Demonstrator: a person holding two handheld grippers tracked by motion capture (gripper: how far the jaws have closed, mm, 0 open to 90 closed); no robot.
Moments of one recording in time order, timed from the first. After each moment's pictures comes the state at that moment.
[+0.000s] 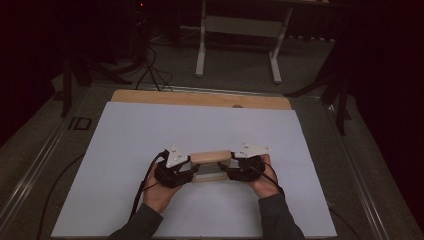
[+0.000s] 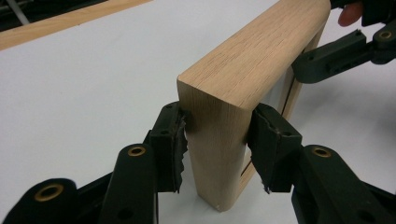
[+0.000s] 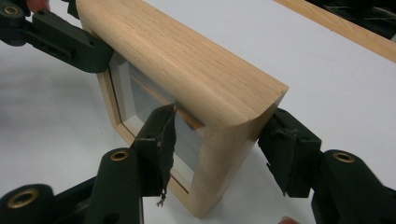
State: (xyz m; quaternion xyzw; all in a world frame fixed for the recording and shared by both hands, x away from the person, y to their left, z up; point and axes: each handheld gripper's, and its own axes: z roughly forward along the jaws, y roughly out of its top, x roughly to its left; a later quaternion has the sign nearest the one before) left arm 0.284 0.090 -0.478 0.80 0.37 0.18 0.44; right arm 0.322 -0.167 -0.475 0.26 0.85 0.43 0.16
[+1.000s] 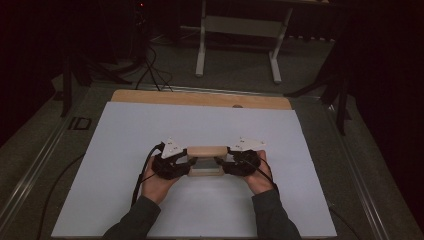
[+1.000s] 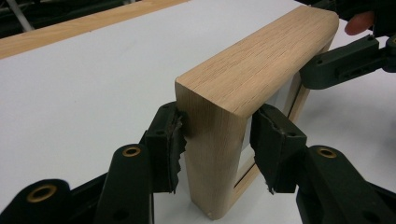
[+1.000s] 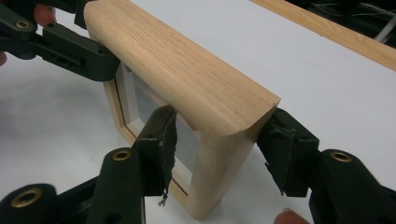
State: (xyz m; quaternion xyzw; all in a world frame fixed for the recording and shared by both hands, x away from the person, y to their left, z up) left arm 0.306 0.103 -0.479 0.79 0.38 0.18 0.45; right arm 0.334 -0.152 -0.470 0.29 0.84 0.43 0.16
